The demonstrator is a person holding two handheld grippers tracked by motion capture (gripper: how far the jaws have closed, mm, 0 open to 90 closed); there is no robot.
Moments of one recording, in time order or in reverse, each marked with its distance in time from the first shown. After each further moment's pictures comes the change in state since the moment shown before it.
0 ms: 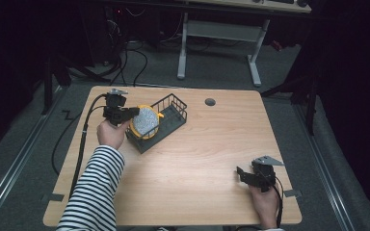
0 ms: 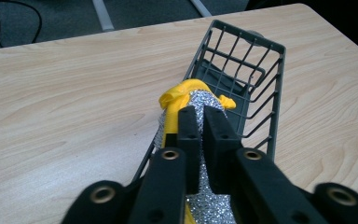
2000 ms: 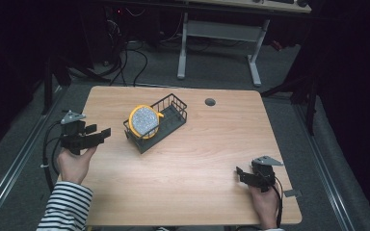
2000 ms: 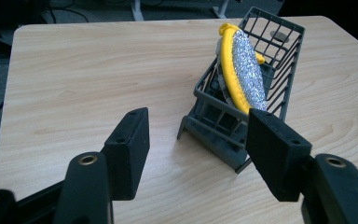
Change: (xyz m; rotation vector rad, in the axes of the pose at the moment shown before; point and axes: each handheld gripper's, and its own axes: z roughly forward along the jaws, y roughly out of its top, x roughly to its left) left arm 0.024 -0.080 -0.104 -0.089 0.110 -0.071; right arm 0.002 0.000 0.000 0.003 -0.007 -0.013
